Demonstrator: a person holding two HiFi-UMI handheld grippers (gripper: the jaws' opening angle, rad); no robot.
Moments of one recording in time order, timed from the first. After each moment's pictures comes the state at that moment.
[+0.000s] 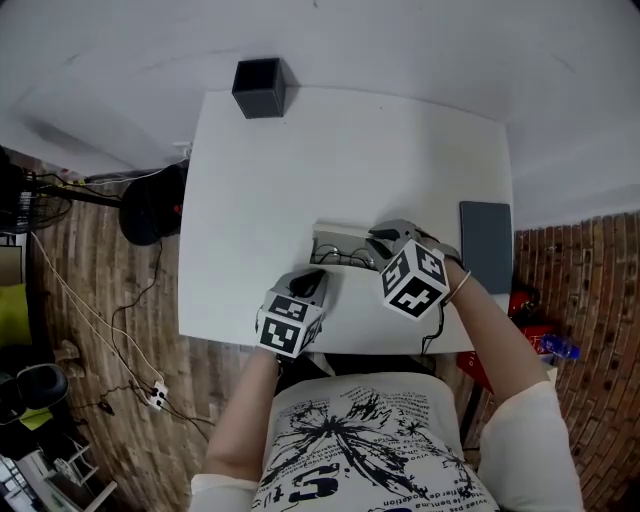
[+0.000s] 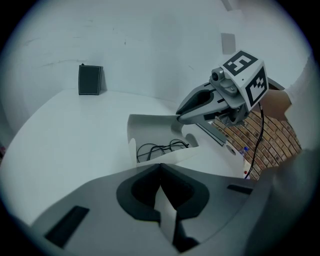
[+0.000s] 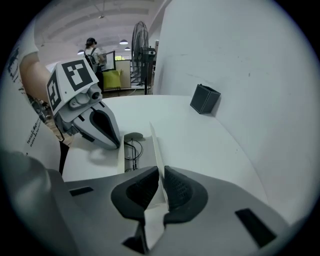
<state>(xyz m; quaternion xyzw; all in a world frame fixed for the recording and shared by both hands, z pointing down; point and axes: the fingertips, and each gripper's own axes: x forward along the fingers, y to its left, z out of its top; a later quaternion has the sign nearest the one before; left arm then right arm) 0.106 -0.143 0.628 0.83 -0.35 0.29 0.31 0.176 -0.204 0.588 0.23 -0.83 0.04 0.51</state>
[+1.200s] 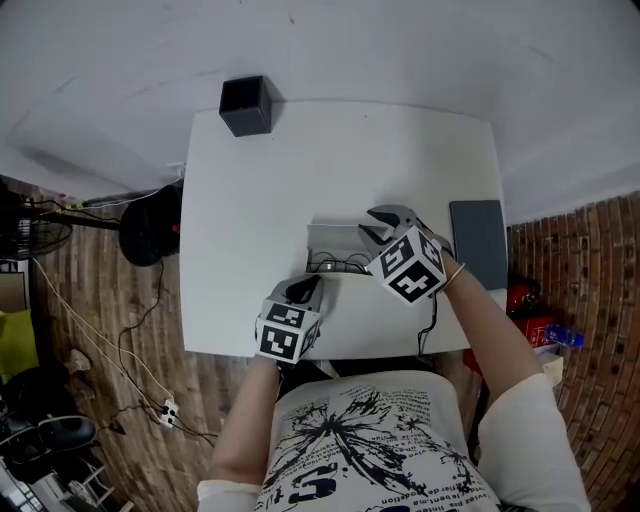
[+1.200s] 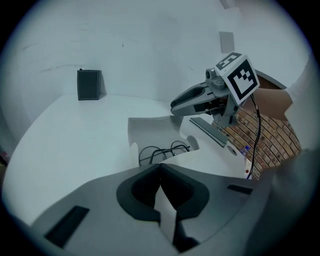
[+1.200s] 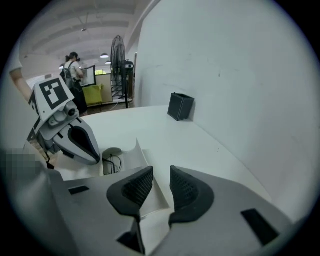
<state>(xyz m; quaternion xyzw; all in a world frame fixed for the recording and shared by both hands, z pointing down) 0.102 -0.154 0.618 0.84 -0.35 0.30 0.30 0.185 -0.250 0.567 0.33 -0.84 0.07 0.43</state>
